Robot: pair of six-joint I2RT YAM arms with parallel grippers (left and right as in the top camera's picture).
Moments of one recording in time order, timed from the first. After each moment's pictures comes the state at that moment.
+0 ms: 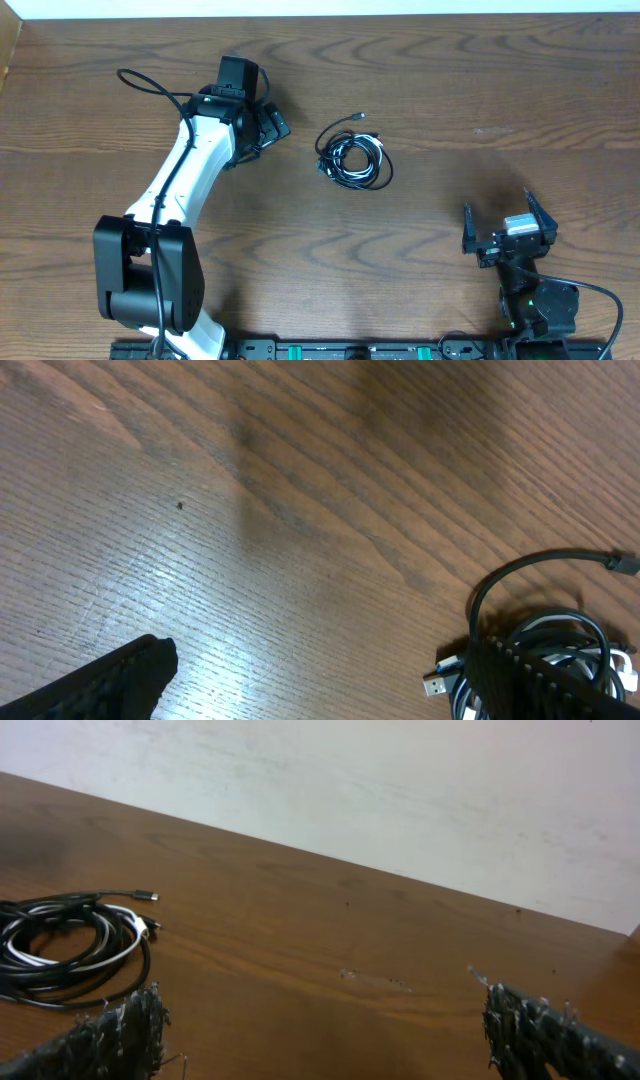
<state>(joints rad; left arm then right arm) -0.17 1.78 1.35 -0.80 0.00 -0.68 0.06 0.01 0.01 -0.07 -0.07 -0.20</state>
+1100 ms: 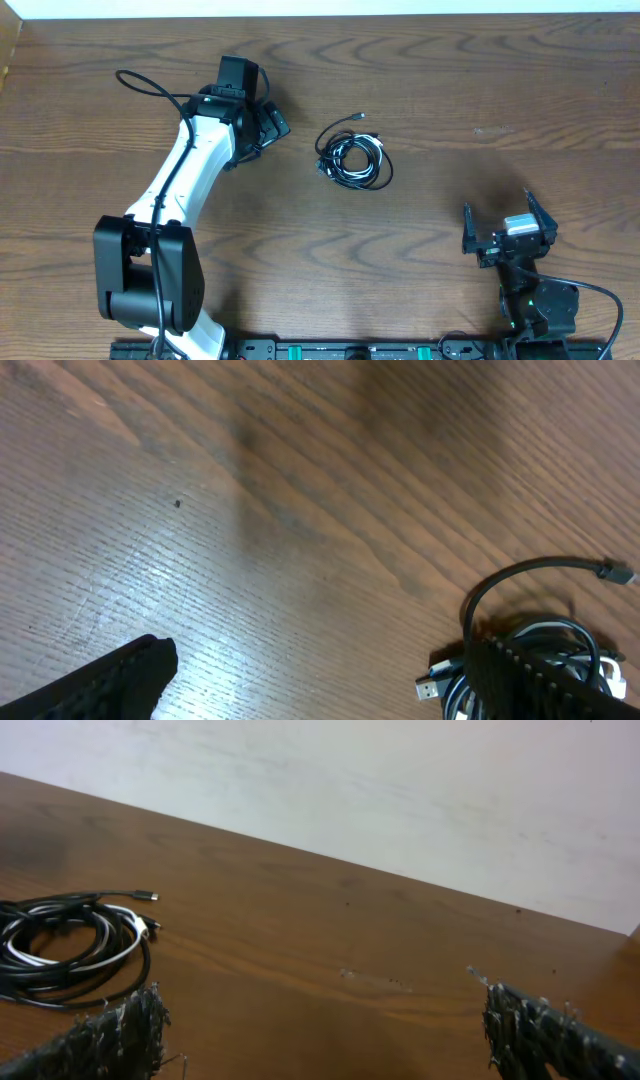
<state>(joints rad) -0.17 1.78 1.35 -0.79 0.00 -0.71 0.06 0.01 0.01 -0.07 -0.07 -0.20</state>
